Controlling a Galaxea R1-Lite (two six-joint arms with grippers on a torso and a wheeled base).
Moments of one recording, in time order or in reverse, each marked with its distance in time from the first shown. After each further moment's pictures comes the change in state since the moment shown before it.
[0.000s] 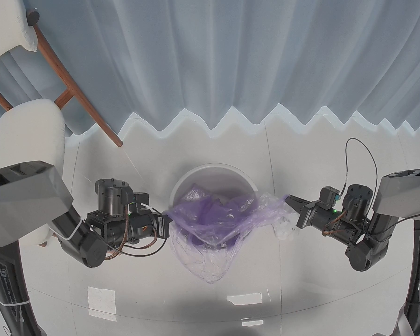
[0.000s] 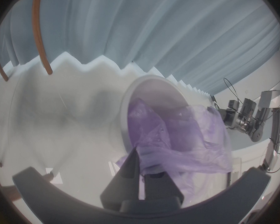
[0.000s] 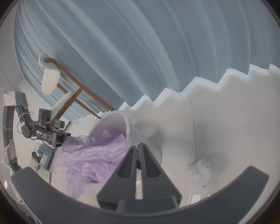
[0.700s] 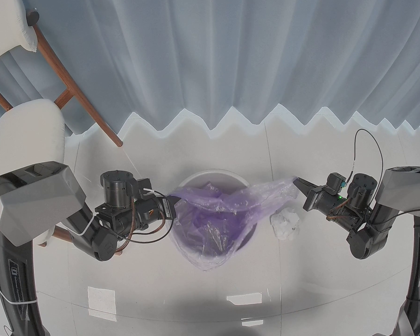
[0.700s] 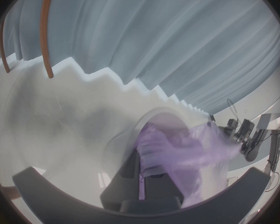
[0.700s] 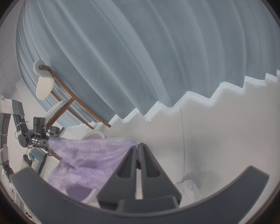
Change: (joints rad) left arm 0.004 0.090 -0.123 -0.131 0.025 -0.146; right arm -0.071 0.028 -0.127 0.000 0.000 0.006
